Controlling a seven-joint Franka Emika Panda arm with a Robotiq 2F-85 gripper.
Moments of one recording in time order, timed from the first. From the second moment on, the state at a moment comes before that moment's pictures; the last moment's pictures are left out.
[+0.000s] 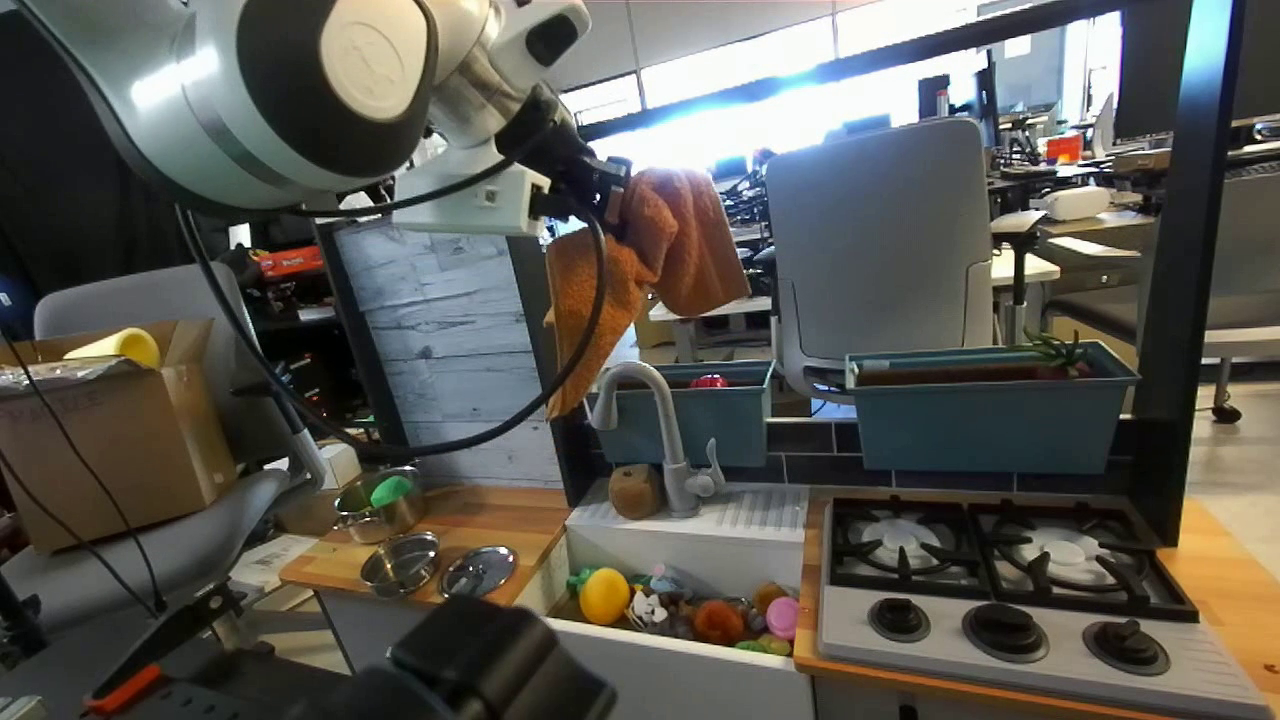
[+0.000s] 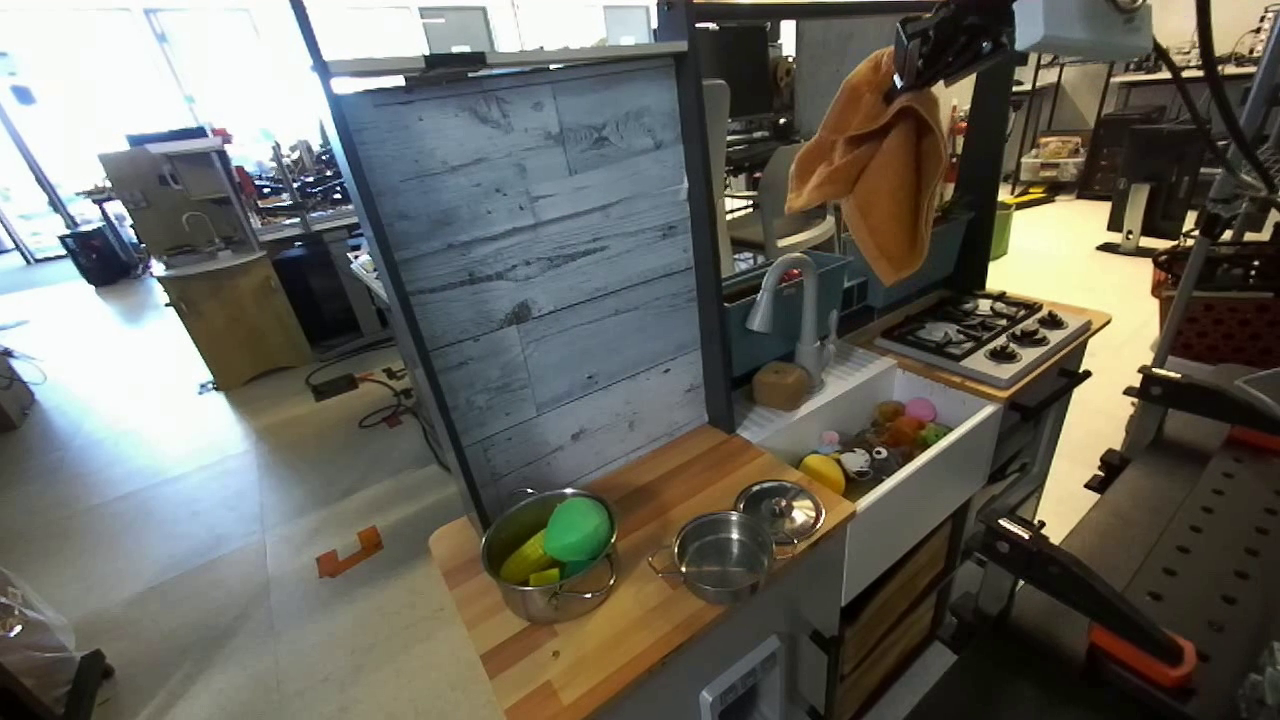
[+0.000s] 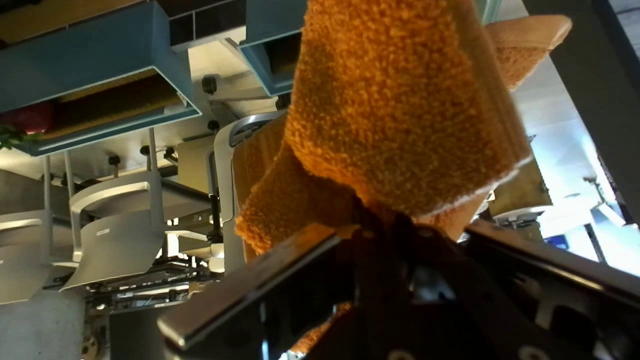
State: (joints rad) arm -0.71 0.25 0.42 -2.44 -0.22 3.54 0.14
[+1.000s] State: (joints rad) arm -0.63 -0.09 0.35 -2.43 -0.13 3.52 0.43
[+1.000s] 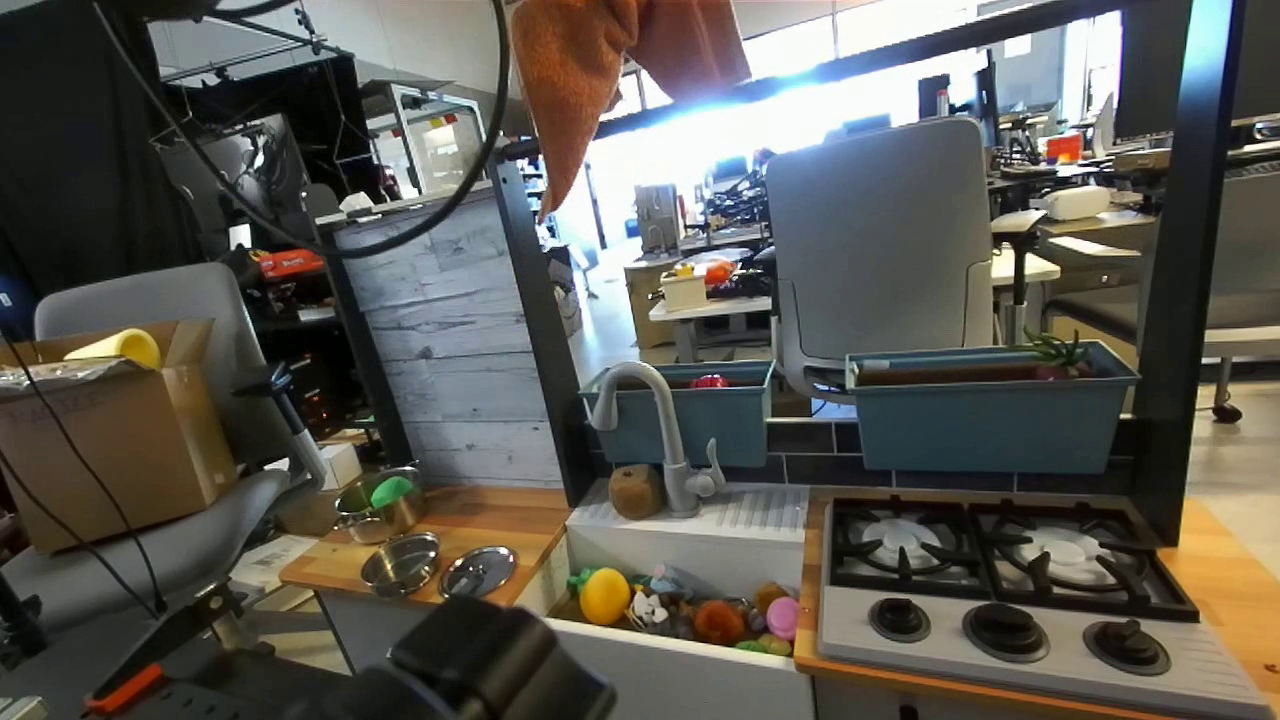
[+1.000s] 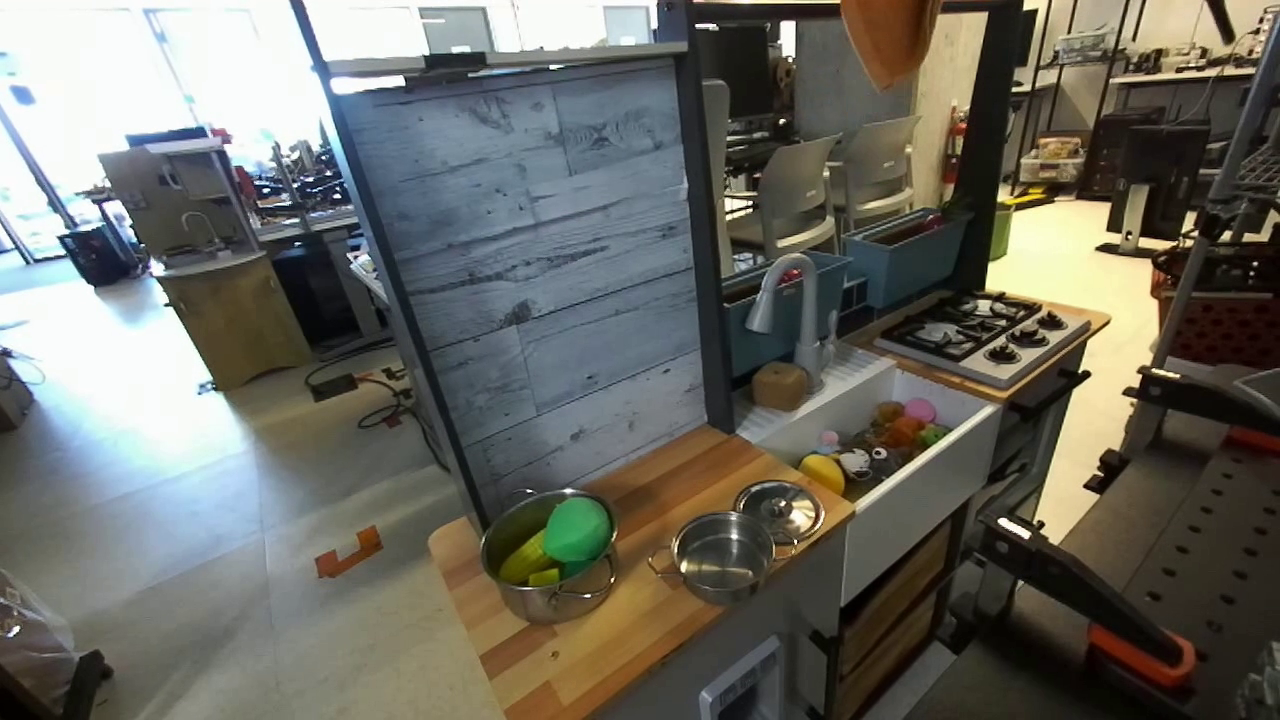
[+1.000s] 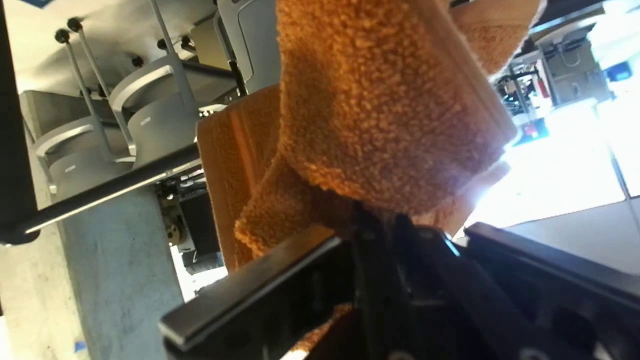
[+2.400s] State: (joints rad) arm -0.42 0.50 0.26 -1.81 0.09 3.48 0.20
